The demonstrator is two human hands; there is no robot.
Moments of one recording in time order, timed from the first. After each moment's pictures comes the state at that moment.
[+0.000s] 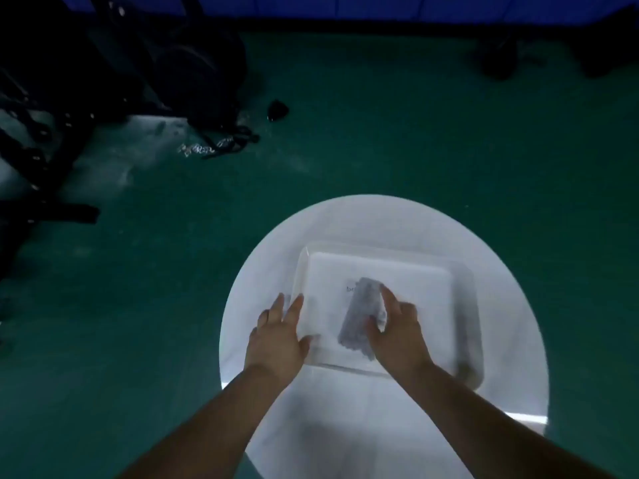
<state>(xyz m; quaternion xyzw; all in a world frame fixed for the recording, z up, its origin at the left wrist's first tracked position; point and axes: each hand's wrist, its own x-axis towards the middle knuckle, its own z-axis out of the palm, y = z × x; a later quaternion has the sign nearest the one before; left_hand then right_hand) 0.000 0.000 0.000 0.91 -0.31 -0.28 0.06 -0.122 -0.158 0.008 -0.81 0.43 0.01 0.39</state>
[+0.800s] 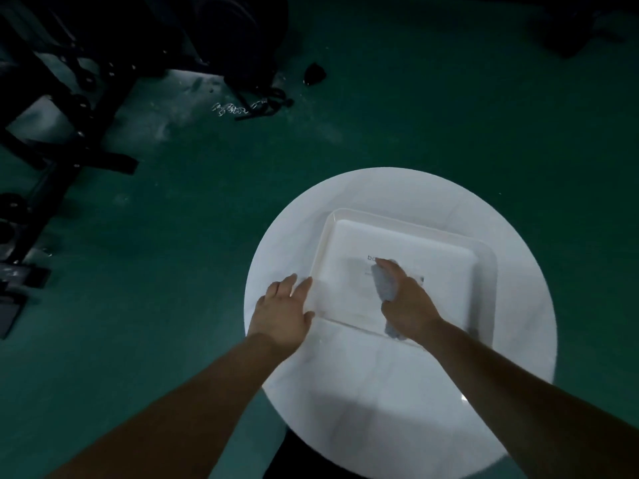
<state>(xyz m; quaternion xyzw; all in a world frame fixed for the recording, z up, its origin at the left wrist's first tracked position) -0.015 0.035 0.020 0.91 -0.30 -0.28 0.02 -0.117 -0.169 0.018 -0.80 0.37 0.15 0.45</state>
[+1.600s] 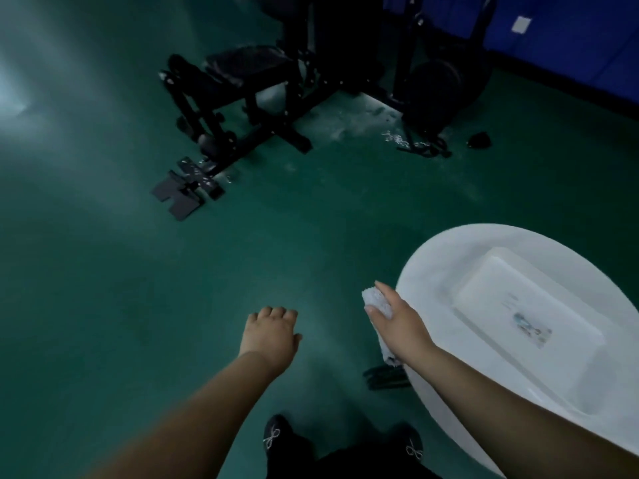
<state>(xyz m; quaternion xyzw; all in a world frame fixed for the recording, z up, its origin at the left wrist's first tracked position) -0.135 0.357 0.142 0.97 -0.07 -0.24 -0.01 -0.130 0.124 0.134 -0.87 0.12 0.19 0.43</state>
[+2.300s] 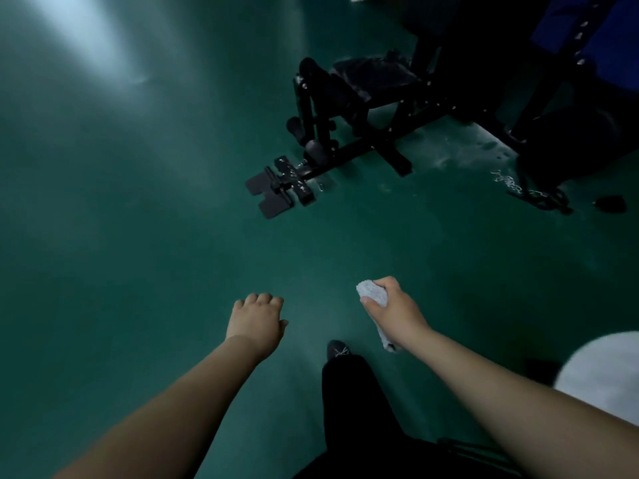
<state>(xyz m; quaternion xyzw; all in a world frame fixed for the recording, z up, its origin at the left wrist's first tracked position) -0.047 0.696 0.145 0.97 0.07 -0.23 0.00 0.027 0.457 0.146 -0.90 0.00 0.24 0.37</state>
